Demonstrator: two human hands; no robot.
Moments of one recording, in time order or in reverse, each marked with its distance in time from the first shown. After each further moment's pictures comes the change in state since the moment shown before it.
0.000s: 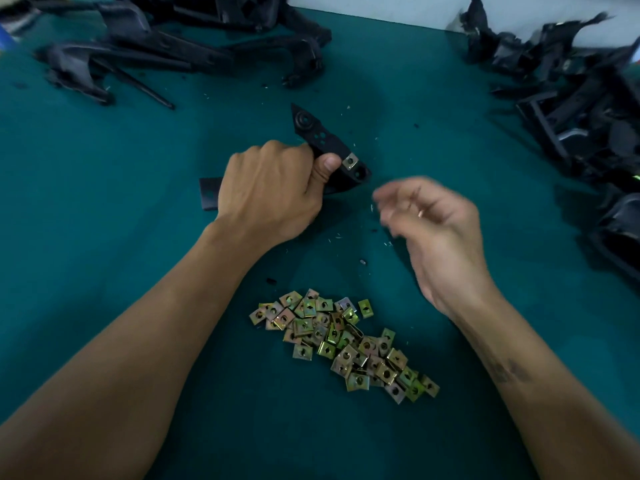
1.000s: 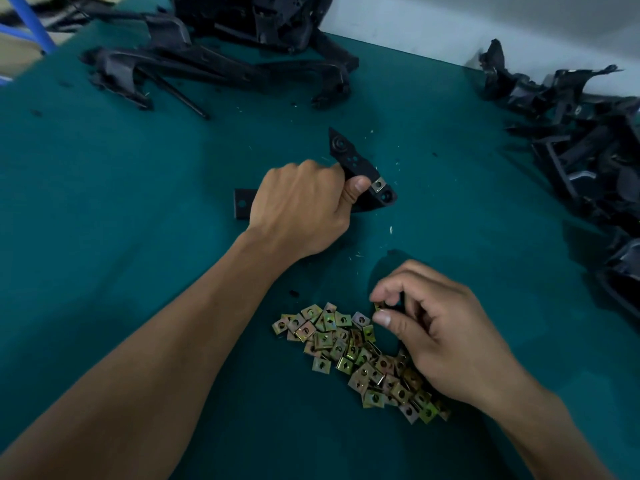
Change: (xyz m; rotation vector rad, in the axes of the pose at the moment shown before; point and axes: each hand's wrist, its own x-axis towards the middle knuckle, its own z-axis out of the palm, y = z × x) left_hand 0.000 -0.001 -0.001 -0.057 0.014 0.048; right_hand -0.048 -0.010 -0.009 -0.758 -0.387 -0.173
